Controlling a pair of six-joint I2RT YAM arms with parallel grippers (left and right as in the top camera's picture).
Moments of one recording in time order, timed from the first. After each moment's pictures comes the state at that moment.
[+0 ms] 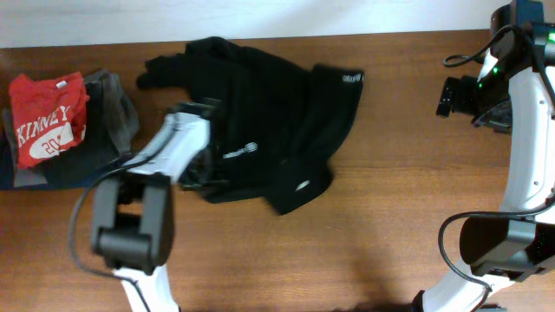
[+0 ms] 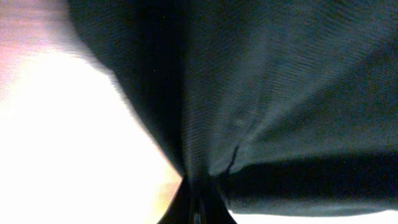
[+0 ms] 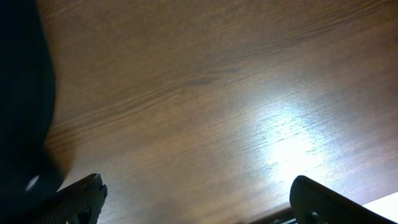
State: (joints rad) left arm -0.24 2.04 1.46 -1.24 -0.08 -0.35; right arm -0.19 1.89 2.17 -1.69 0.11 0.20
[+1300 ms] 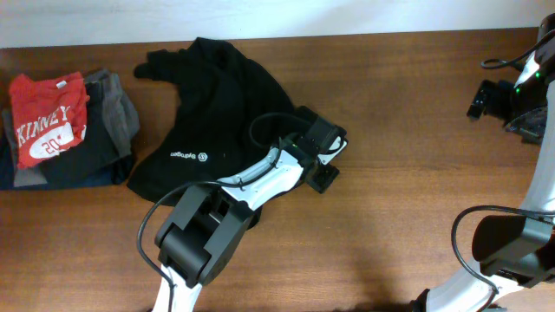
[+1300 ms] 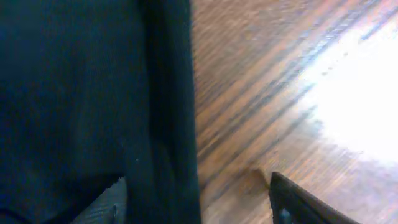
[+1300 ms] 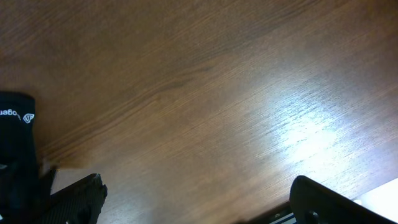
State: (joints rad) left arm -0.73 2.14 1.46 -0.45 0.00 0.06; right arm -0.36 1.89 2.17 -1.69 0.06 0.18
